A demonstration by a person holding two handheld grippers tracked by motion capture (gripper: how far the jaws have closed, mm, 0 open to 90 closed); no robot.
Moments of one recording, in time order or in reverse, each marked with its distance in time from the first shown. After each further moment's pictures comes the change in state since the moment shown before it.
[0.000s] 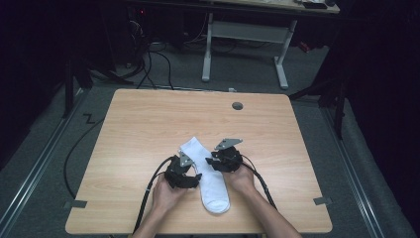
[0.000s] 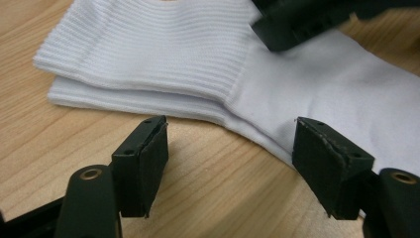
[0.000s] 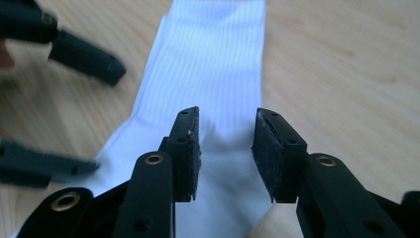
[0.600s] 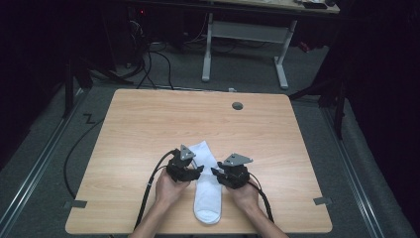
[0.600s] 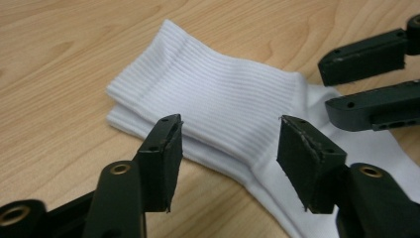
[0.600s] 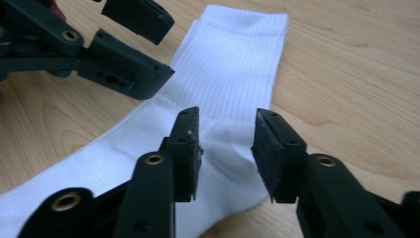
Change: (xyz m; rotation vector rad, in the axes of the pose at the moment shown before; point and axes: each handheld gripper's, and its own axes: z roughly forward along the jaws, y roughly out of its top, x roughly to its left) left arm 0.001 0.026 -0.003 -0.049 -0.005 -0.031; right arm 0.028 -0.032 -0.032 -0.101 -0.085 0.075
